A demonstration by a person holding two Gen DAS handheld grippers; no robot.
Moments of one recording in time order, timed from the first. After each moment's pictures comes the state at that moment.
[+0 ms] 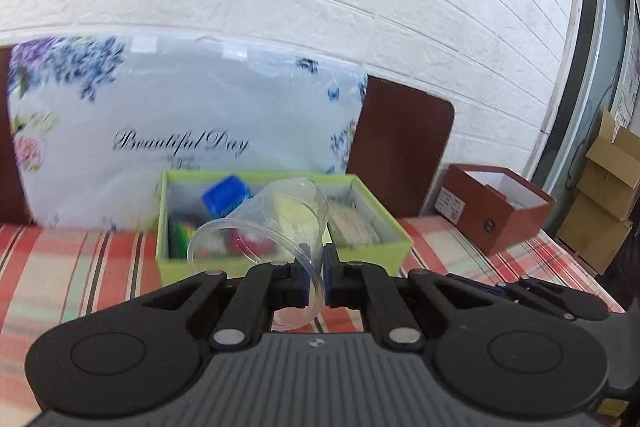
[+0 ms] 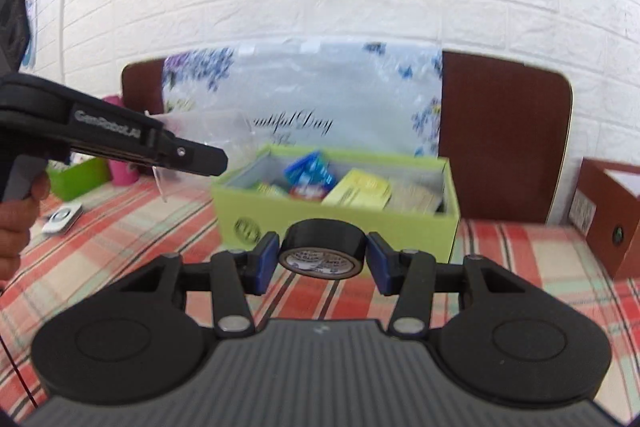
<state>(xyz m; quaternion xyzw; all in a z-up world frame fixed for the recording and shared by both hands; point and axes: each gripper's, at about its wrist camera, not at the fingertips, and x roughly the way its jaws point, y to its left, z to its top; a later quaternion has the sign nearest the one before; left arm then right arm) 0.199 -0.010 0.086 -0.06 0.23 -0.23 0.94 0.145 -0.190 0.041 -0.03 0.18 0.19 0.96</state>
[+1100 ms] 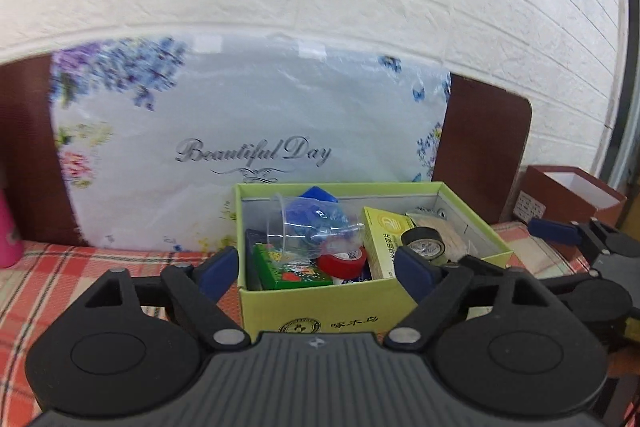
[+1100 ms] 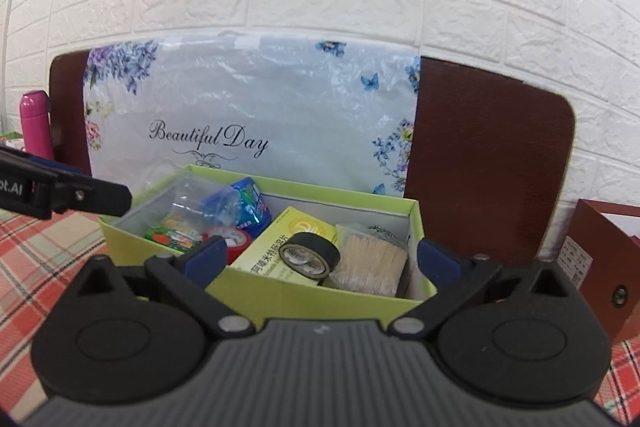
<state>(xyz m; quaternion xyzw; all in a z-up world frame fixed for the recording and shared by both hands) 0.213 0.010 0.069 -0.03 0.22 -0.12 0.97 0.212 -0.178 0.025 -0.07 0.17 0.13 0.97</state>
